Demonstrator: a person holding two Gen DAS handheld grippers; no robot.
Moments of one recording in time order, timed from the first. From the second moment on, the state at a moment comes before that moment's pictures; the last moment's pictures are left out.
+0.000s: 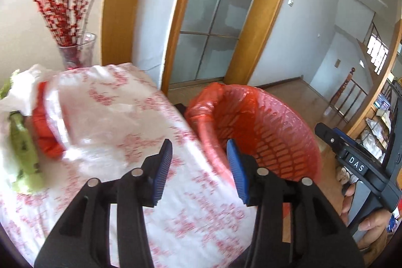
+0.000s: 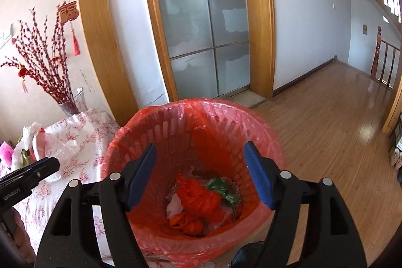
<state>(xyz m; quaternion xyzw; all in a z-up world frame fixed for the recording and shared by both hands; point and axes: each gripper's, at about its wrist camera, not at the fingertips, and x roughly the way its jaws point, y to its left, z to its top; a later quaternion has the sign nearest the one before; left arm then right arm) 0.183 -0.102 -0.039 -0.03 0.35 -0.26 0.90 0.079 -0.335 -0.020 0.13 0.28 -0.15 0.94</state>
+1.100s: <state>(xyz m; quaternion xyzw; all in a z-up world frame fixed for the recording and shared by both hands) 0.128 0.163 -0.025 -0.08 0.31 0.00 0.95 0.171 -0.094 -0.024 0.07 0.34 0.09 0.93</state>
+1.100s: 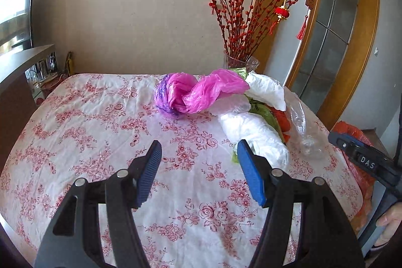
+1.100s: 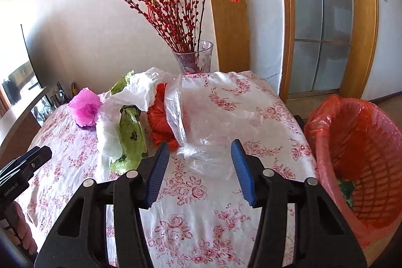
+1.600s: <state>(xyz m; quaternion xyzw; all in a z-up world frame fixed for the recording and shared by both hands) 0.130 0.157 -0.027 -0.09 0.32 -0.02 0.94 0.215 -0.063 -0.063 -0.01 0.41 0.07 0.91</state>
